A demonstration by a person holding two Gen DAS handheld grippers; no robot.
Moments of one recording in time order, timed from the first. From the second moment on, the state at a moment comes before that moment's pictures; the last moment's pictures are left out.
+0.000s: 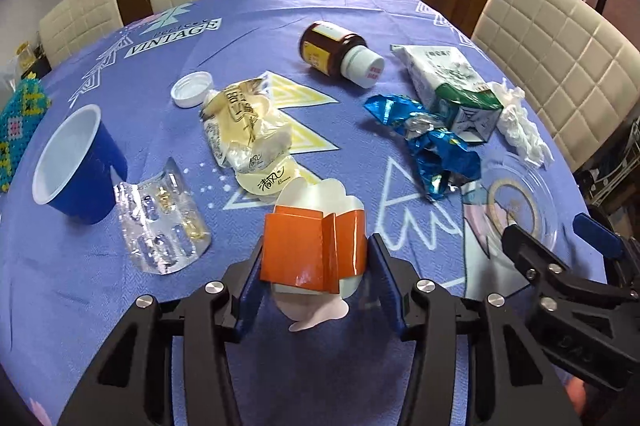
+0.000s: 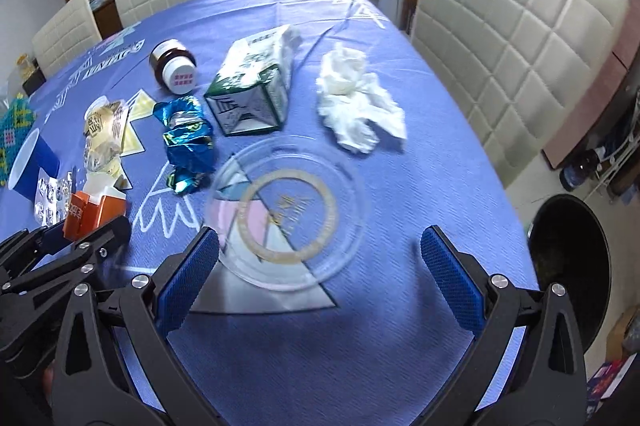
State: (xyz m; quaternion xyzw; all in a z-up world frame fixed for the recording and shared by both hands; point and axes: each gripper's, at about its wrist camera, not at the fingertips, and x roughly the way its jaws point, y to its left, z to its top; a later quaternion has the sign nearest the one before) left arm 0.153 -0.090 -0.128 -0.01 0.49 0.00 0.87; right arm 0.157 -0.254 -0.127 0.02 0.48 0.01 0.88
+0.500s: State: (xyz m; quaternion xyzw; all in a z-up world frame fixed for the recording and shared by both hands) left arm 0.155 -0.070 -0.125 -0.04 0.48 0.01 0.87; right arm 0.171 -0.230 -0.133 -0.01 0.47 0.02 0.88
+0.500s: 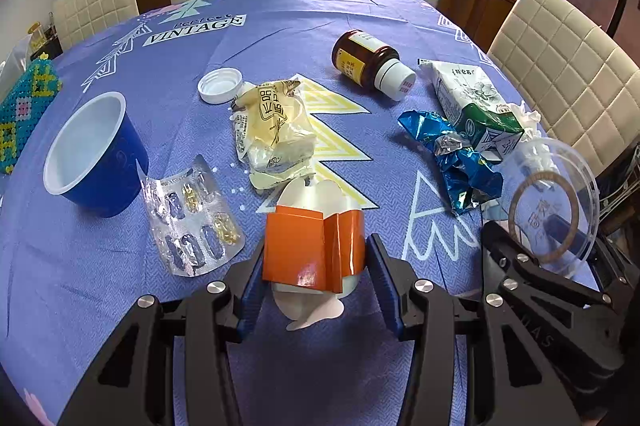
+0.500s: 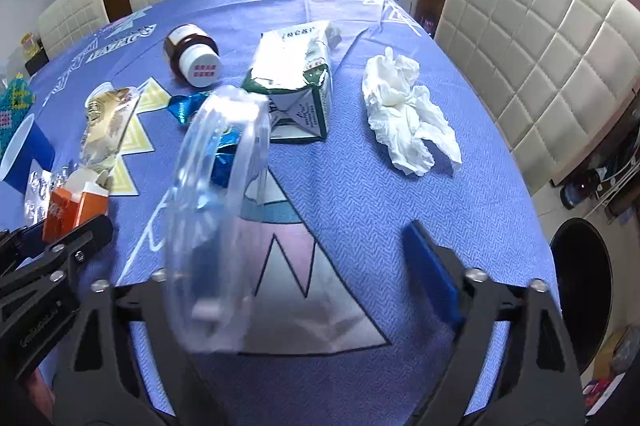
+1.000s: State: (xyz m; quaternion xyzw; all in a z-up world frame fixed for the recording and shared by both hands) left arm 0.134 -0.098 -0.108 -0.01 0.45 -0.01 0.89; right arm 0.117 -0.268 -0.100 0.04 0.45 0.03 0.89
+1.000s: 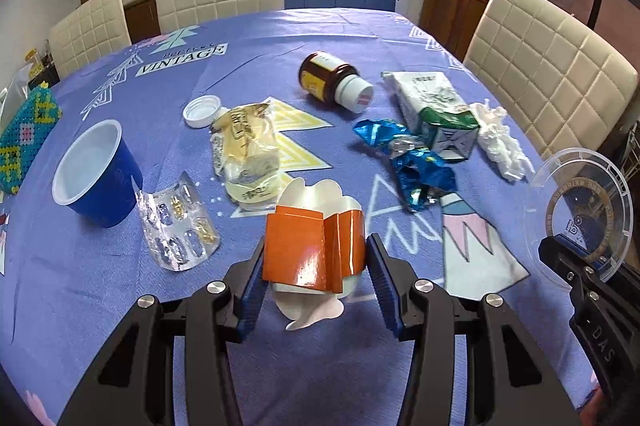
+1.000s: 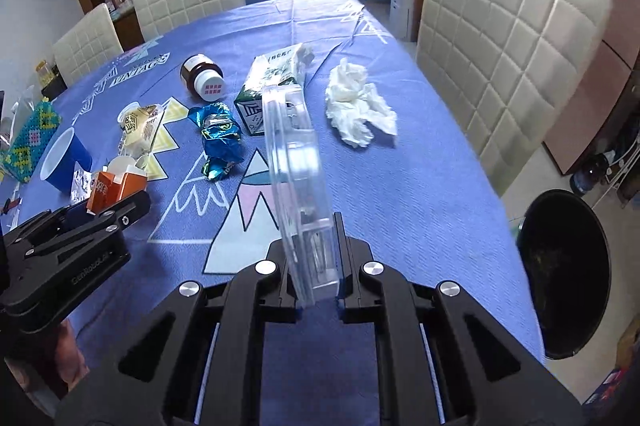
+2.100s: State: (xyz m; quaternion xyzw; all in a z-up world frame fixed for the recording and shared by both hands) left arm 0.087 -0.252 -0.067 0.08 0.41 -0.09 0.90; right arm 0.036 -0.404 -0.071 0.09 0.40 -0.07 0.91
